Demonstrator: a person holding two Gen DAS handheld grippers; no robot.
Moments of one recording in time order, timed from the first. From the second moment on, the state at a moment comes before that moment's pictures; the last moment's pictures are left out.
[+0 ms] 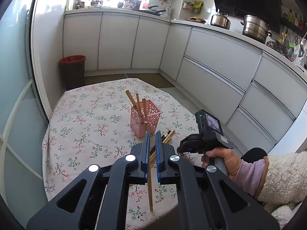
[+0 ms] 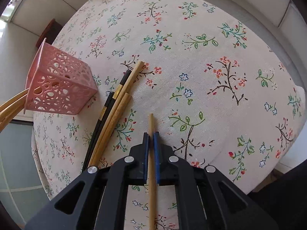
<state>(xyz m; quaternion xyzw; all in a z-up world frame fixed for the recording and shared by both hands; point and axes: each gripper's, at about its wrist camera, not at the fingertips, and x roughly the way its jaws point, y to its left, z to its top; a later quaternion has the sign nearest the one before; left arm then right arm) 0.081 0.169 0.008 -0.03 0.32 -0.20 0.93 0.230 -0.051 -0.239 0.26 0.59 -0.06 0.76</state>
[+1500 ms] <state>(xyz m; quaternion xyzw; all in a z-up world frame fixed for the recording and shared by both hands) 0.250 0.199 -0.183 -0.14 0.60 0.02 0.79 0.232 -0.123 -0.231 0.20 0.58 0.00 0.79</state>
